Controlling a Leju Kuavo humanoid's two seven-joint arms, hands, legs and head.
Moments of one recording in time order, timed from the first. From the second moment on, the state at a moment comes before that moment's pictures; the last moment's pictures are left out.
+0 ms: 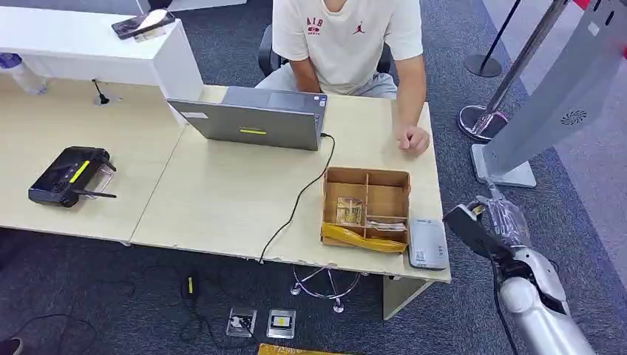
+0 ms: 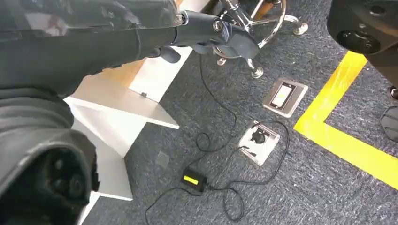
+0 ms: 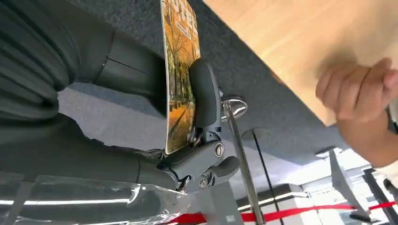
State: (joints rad) left arm -0.19 0.38 -1.17 -0.40 -1.39 0.45 -0.34; right arm -0.42 -0.41 0.40 -1.07 0.69 -0.07 -0.05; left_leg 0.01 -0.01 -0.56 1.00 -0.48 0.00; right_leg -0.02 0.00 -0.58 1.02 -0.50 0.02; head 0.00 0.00
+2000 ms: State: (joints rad) left arm -0.19 0.39 -1.17 -0.45 -1.41 0.43 -0.33; right arm -0.48 -0.31 0.52 -0.92 0.72 -0.08 -0.12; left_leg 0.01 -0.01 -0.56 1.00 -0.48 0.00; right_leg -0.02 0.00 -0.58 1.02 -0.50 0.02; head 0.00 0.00
